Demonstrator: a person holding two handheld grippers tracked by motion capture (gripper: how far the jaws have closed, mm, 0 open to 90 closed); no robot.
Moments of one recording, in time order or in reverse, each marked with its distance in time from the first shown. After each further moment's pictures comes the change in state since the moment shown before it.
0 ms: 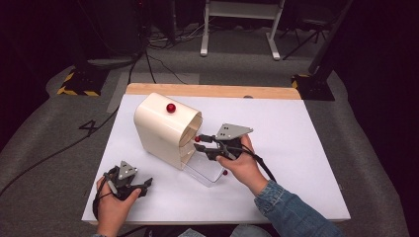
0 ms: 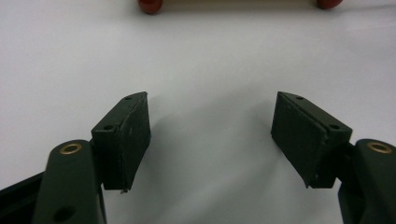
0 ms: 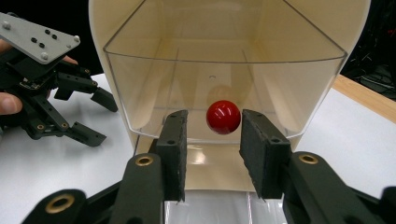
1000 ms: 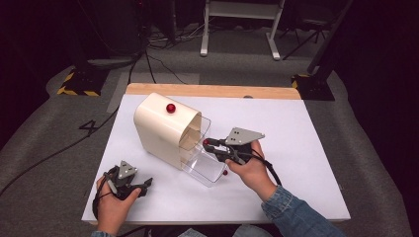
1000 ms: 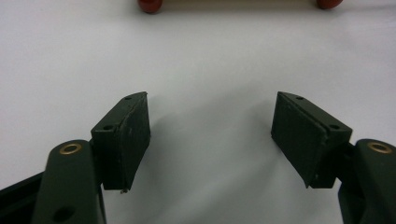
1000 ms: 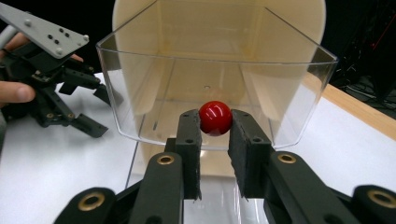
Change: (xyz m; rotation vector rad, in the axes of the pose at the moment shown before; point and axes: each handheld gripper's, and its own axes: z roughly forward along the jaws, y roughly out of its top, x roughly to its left) left arm 0.001 0.000 0.000 0.005 -0.007 -0.003; right arm 0.004 -0.006 -0.029 -0.027 -0.029 -0.034
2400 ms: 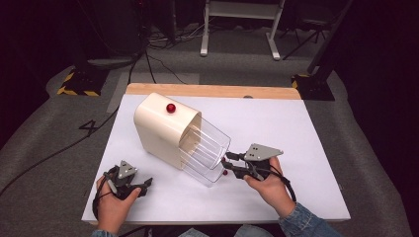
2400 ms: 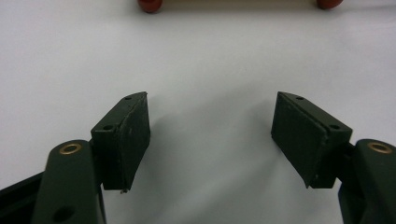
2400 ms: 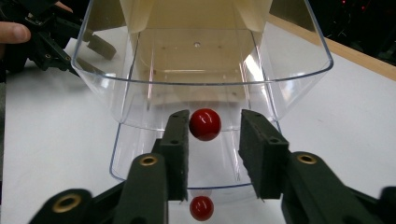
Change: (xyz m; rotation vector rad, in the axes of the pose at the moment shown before) left arm 0.001 0.000 0.000 0.003 -0.002 0.000; right arm 0.003 -0.050 -0.042 0.083 -0.044 0.061
